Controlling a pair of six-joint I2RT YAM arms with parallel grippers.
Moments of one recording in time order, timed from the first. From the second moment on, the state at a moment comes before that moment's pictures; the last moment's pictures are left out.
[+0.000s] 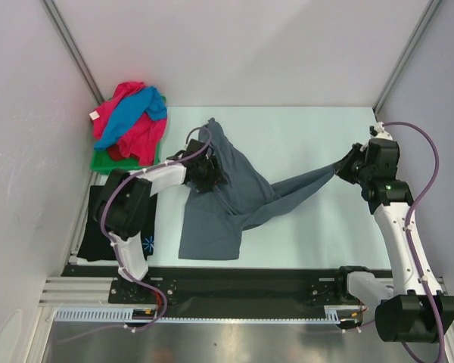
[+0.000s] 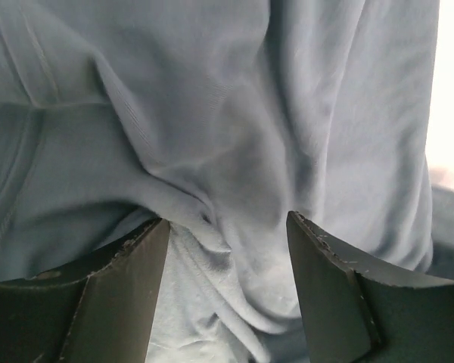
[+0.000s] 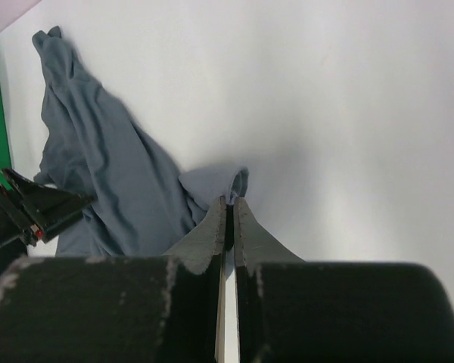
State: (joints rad) left arm -0.43 1.85 1.13 -0.26 0.15 -0.78; right arm -0.02 1.01 1.00 -0.53 -0.10 0.46
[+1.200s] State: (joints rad) left arm -0.67 0.90 0.41 -0.70 -0.24 -1.11; right arm -0.02 0.95 0.94 -0.55 -0.24 0.46
